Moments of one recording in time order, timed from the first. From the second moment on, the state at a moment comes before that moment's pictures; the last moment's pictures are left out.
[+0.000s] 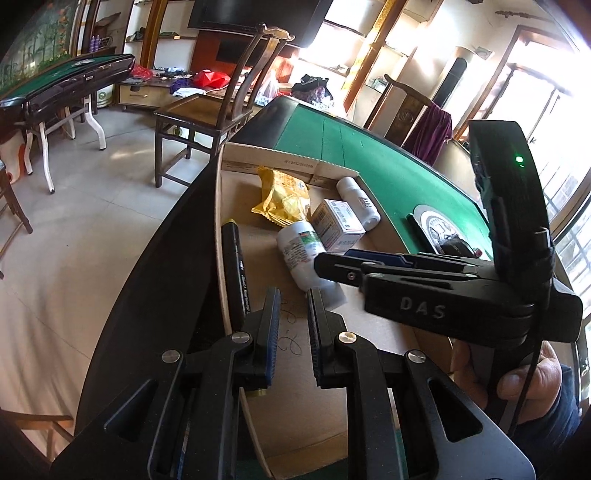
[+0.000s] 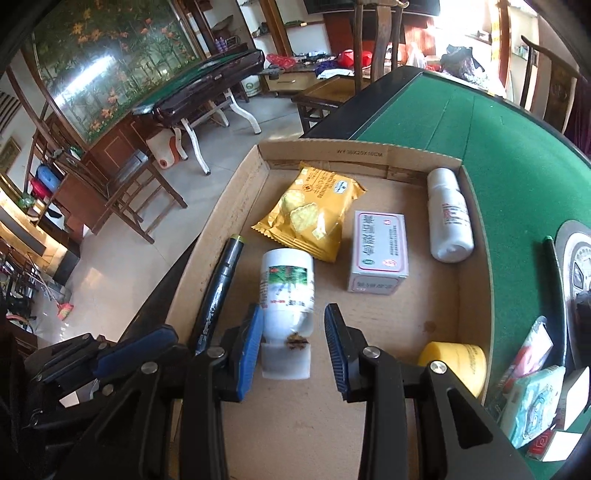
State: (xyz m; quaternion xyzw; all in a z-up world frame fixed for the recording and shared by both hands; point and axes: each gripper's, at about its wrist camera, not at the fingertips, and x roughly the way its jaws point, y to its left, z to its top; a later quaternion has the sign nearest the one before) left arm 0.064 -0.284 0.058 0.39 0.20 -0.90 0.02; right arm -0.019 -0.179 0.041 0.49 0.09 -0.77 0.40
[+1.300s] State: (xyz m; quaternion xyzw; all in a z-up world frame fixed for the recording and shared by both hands) left arm -0.022 -0.065 0.024 0.53 0.23 -0.81 -0.10; right arm -0.081 0.123 0.017 0.53 -0.04 -0.76 0.38
